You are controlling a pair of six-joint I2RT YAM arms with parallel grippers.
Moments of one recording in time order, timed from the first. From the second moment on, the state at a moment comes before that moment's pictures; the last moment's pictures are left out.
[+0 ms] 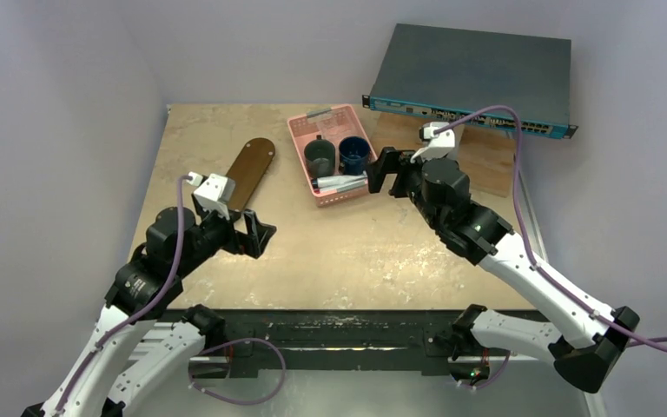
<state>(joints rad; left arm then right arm) -0.53 0.57 0.91 -0.68 0.04 -0.26 0.75 1.04 1.09 -0.26 0.41 0.41</state>
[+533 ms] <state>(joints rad) -0.53 0.57 0.91 -0.72 0.13 -0.25 0.75 1.18 1.12 -0.36 0.40 0.53</state>
